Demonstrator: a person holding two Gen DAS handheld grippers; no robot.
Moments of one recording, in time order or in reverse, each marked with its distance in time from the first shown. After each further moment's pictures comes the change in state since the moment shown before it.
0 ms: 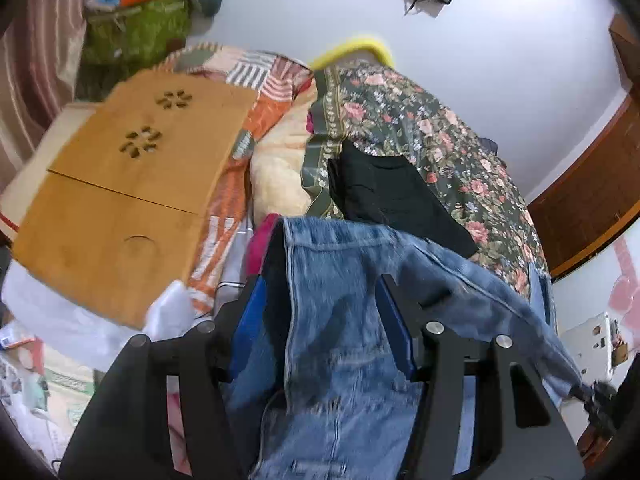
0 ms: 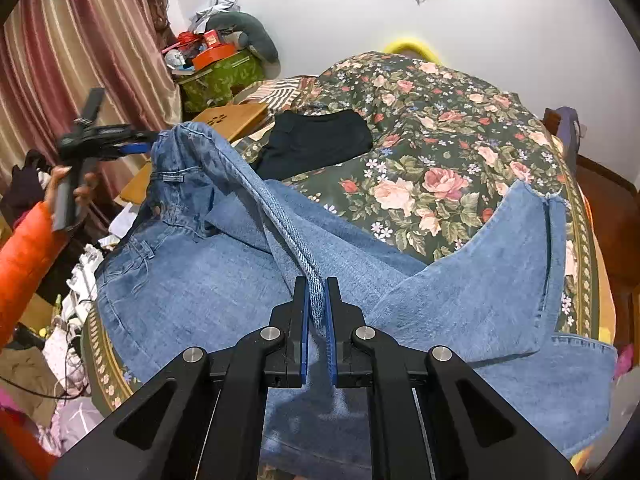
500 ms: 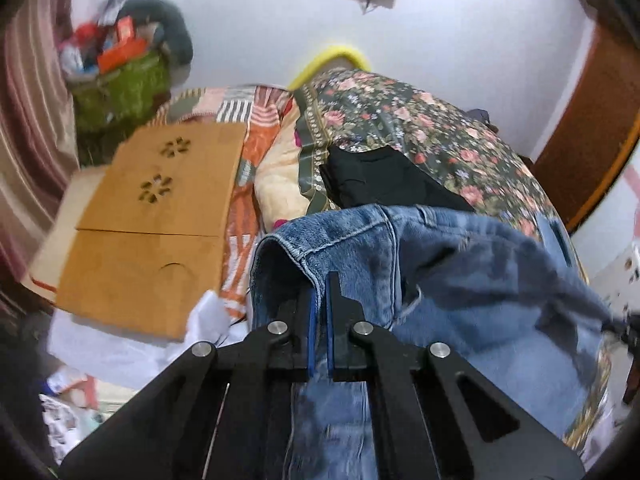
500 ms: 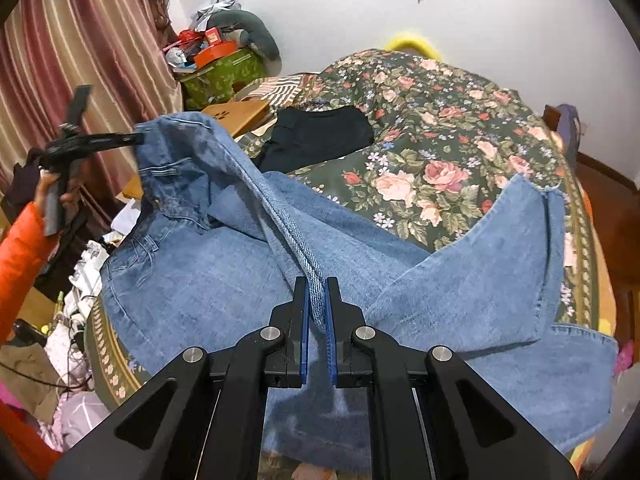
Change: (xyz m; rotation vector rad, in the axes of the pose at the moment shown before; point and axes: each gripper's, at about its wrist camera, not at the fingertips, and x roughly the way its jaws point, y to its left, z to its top) left arm -0.073 -0.033 -0.049 0.269 -0.090 0.097; right arm -0.012 0.006 -0.009 -0.003 0.003 -0.009
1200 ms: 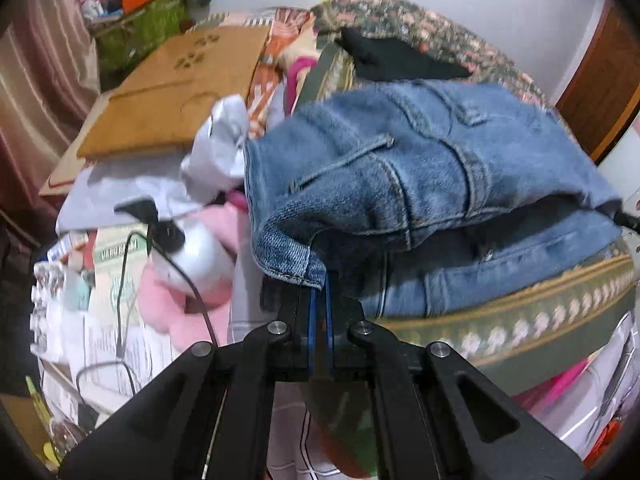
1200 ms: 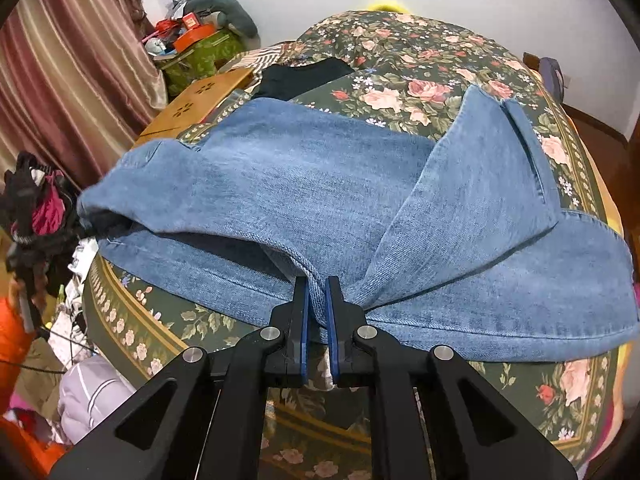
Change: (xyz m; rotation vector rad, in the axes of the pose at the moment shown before) left arm -0.031 -0.010 -0.206 -0.042 0.205 0.059; right arm 0.001 0.008 -0.073 0.109 0.073 -0.007
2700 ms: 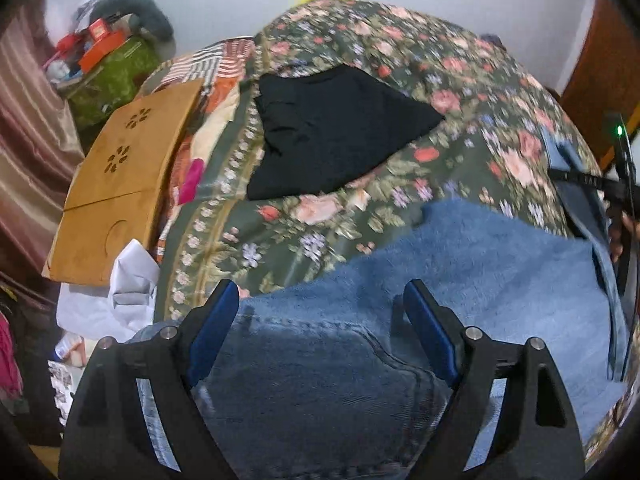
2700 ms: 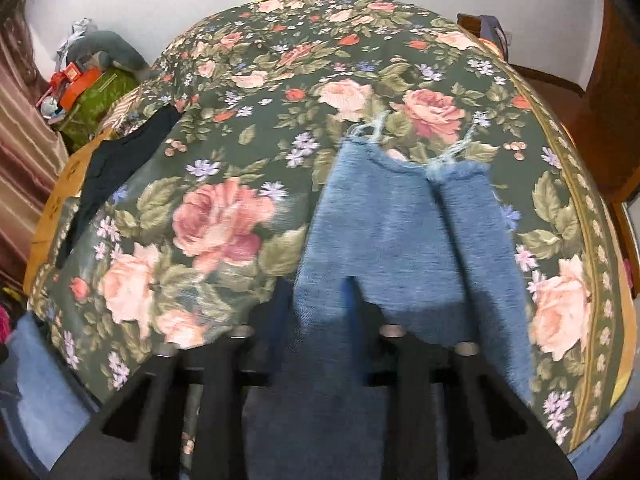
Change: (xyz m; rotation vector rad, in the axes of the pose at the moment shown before) left arm 0.075 -0.171 0.185 0.124 0.014 0.103; right arm 0.132 -0.181 0.164 0.199 0.015 -0.141
